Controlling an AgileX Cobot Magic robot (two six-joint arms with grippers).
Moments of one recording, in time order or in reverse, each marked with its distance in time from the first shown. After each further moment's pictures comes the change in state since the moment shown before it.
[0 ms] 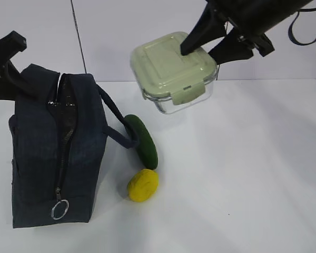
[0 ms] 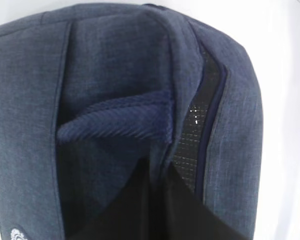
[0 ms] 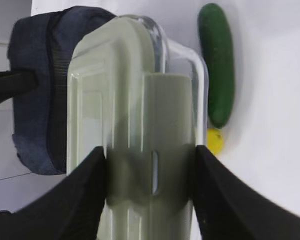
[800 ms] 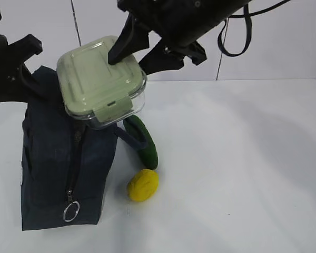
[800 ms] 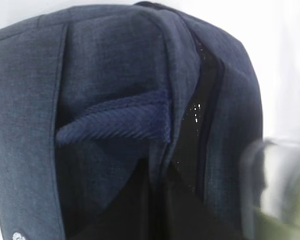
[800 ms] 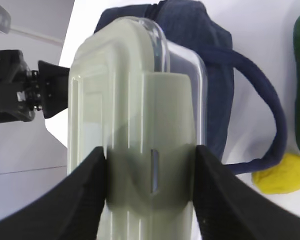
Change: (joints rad) left arm -0.089 -0.002 0.000 0.073 -0.050 -0.097; right arm 0.265 0.035 -0.022 -0.006 -0.197 0.087
